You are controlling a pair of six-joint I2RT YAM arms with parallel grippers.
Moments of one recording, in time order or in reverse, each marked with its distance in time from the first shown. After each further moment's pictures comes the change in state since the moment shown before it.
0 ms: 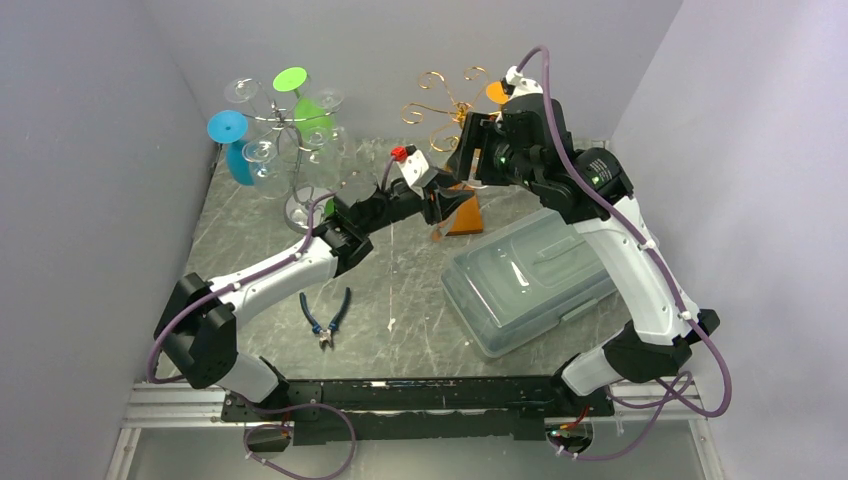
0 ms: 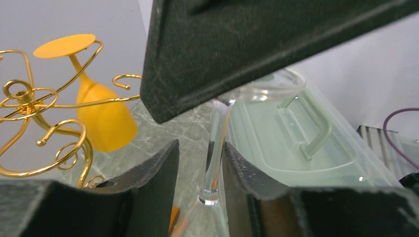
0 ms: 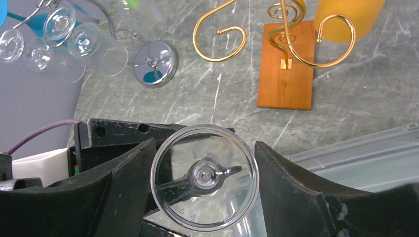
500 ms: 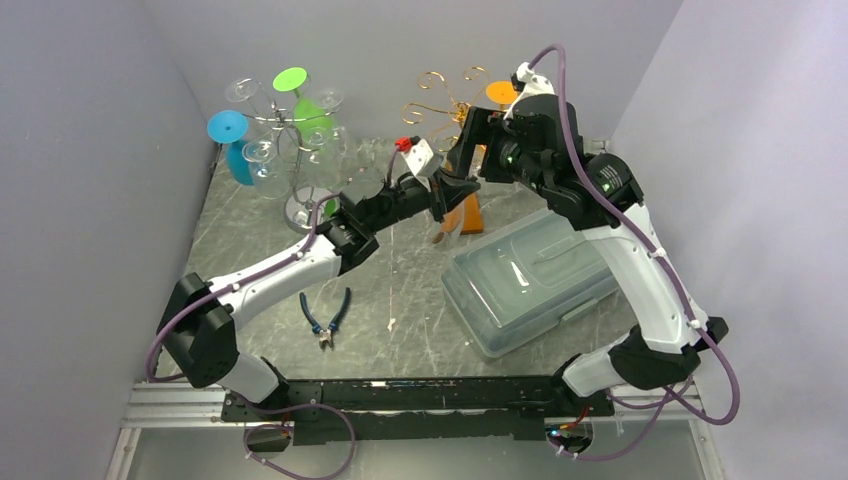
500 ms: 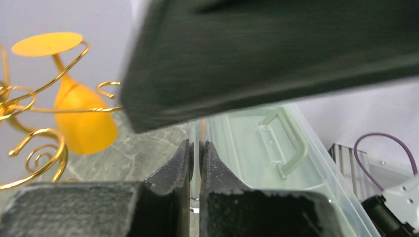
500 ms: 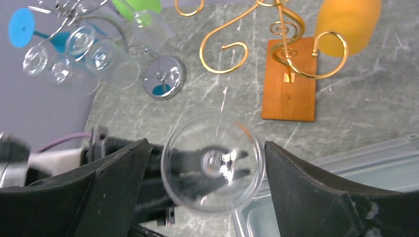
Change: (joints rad) left arm -0.034 0.012 0.071 -0.036 -0.019 -0.101; right arm 0.003 -0.028 -0.013 0.043 0.022 -0.003
